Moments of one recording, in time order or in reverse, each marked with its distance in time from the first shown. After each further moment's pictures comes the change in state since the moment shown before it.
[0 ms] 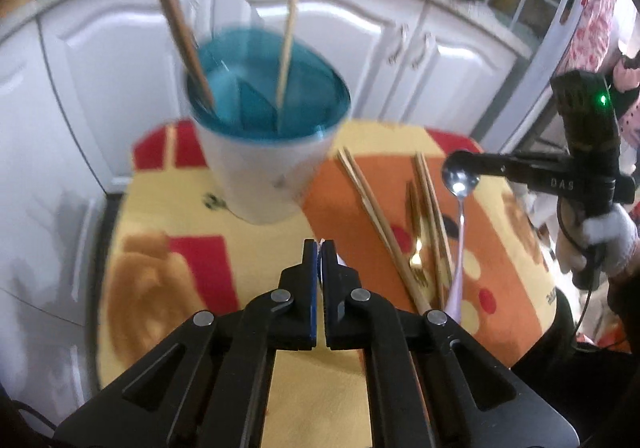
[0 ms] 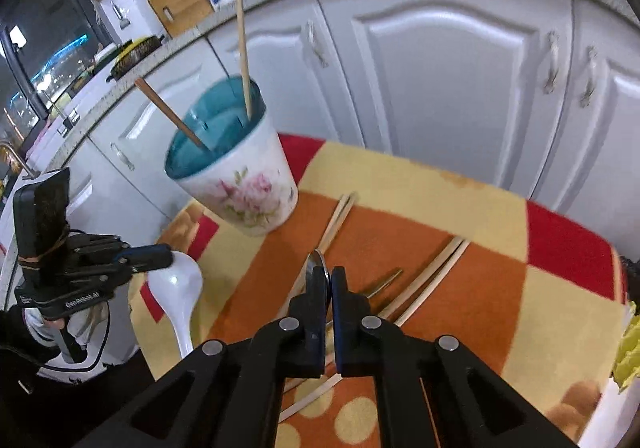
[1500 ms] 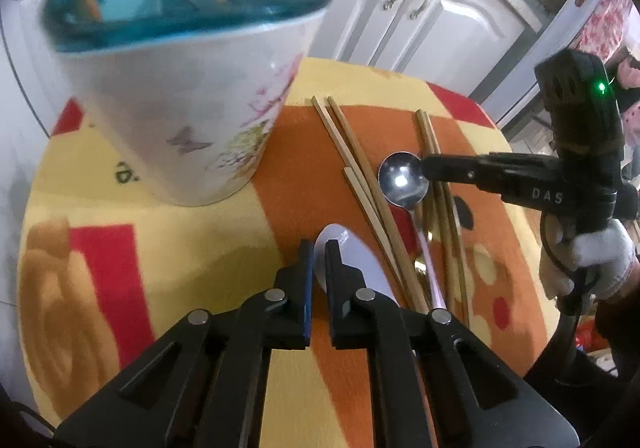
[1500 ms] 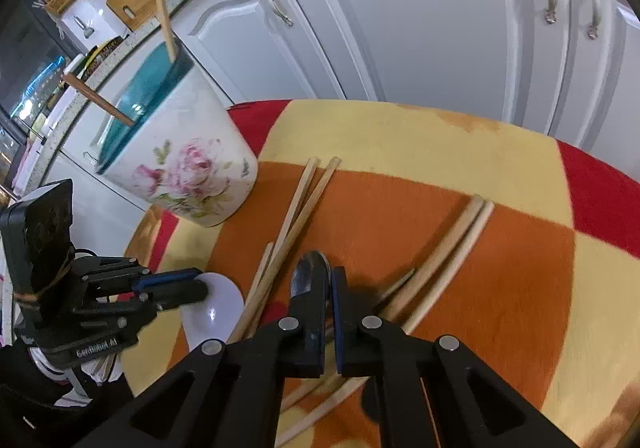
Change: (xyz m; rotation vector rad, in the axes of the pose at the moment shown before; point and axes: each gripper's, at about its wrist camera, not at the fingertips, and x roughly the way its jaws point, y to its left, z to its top) left arm 0.097 -0.014 -0.006 -0.026 0.185 -0.089; right arm 0.074 -0.030 -0.007 0.126 0.103 0.019
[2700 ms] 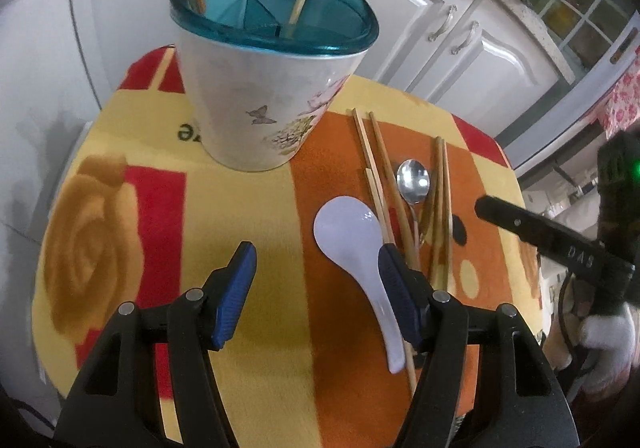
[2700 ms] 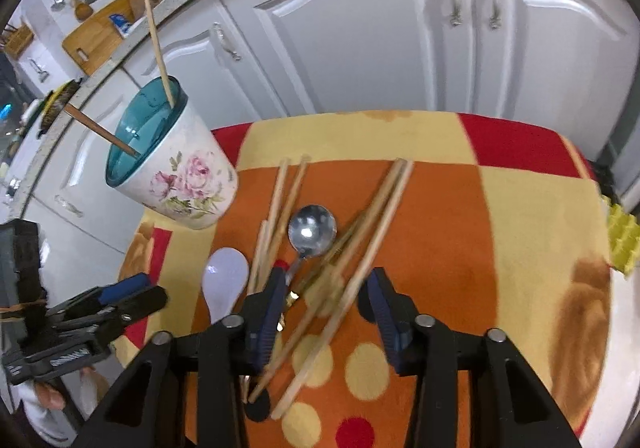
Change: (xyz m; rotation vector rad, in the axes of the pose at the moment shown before) left arm -0.029 0.000 -0.015 -0.198 -0.042 0.066; right arm -0.063 0.020 -0.037 0.166 -0.089 -0.177
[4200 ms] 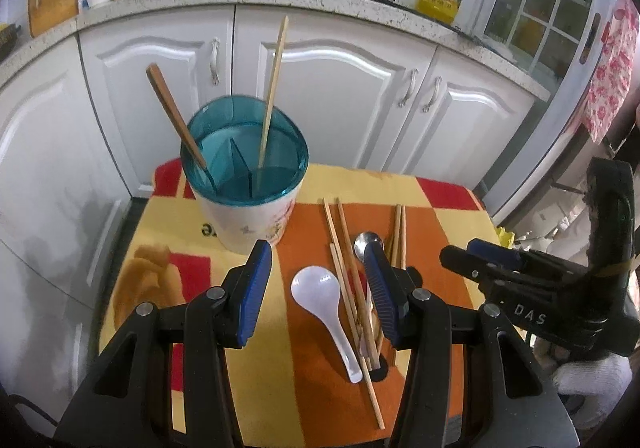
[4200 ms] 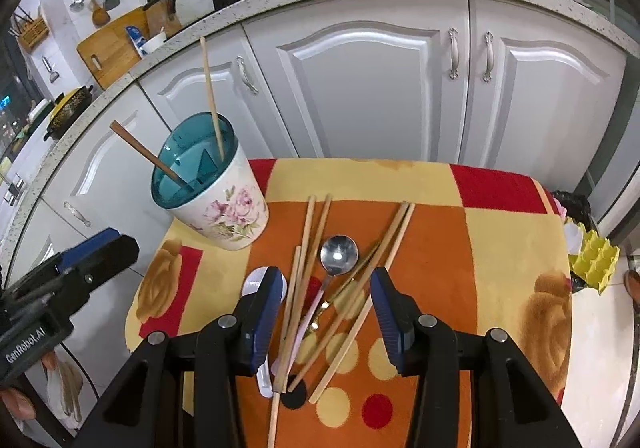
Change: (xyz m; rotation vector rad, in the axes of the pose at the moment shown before) left arm -0.099 -0.055 0.014 0.097 -0.224 0.088; right arm -0.065 0.045 -0.002 -0.038 -0.102 -0.084
